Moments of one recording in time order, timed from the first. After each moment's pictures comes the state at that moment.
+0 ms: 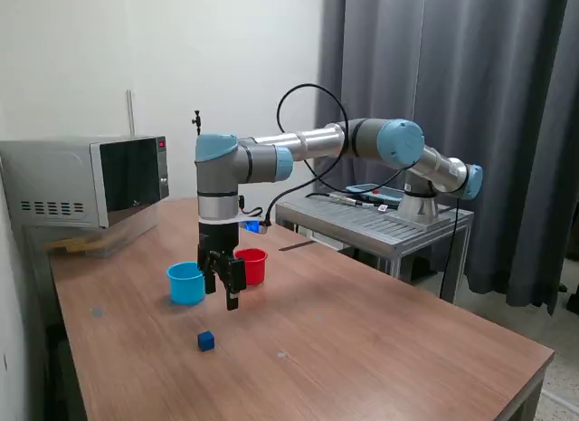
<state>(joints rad) -0.06 -0.34 0.41 -1.69 -1.48 -3.16</state>
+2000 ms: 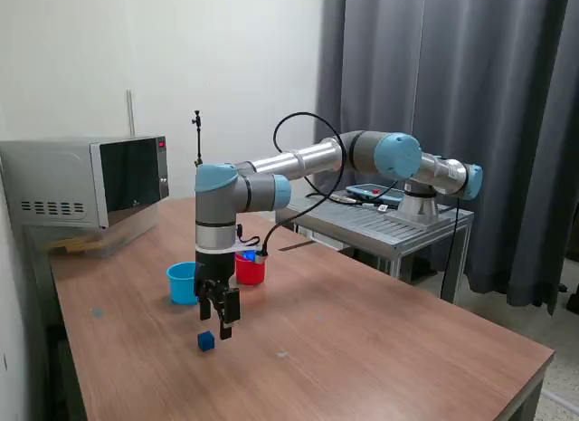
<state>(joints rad) -0.06 -0.26 0.40 -1.81 -1.48 -3.13</state>
